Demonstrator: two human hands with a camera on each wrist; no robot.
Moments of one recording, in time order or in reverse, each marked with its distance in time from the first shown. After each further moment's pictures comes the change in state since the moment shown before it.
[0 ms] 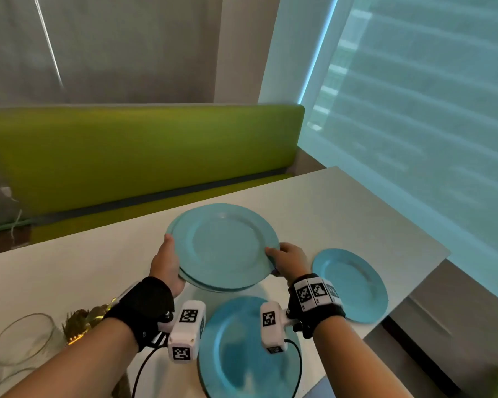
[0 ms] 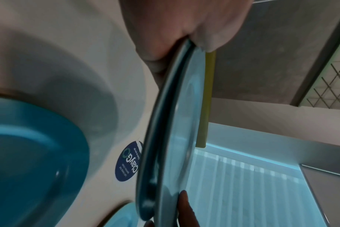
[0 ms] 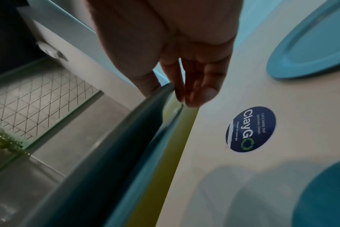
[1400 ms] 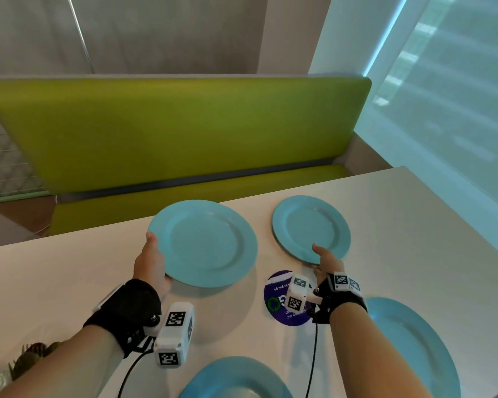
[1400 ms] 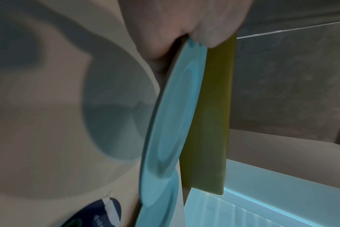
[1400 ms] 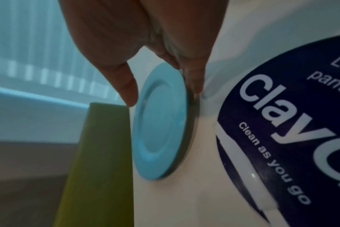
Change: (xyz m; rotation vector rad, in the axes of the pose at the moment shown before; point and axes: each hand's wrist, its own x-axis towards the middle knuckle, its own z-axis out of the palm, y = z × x) left_hand 0.134 0.007 0.042 -0.061 0.321 0.062; right_hand 0.248 0.049 -0.007 0.452 0.074 0.468
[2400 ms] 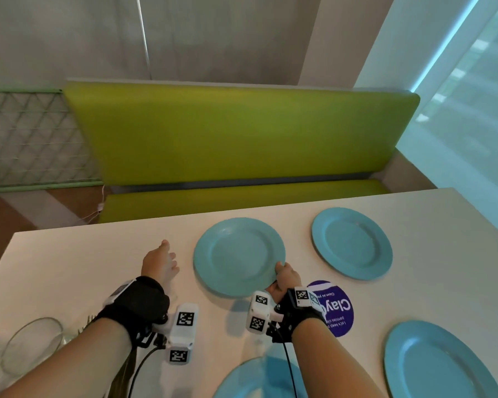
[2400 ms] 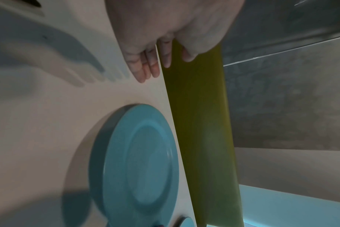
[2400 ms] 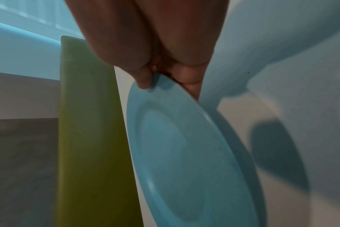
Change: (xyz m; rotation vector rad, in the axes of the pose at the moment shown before) left_hand 0.025 0.030 -0.074 0.160 0.170 0.027; right_hand -0.097 0.070 0.129 -0.090 -0.376 0.032
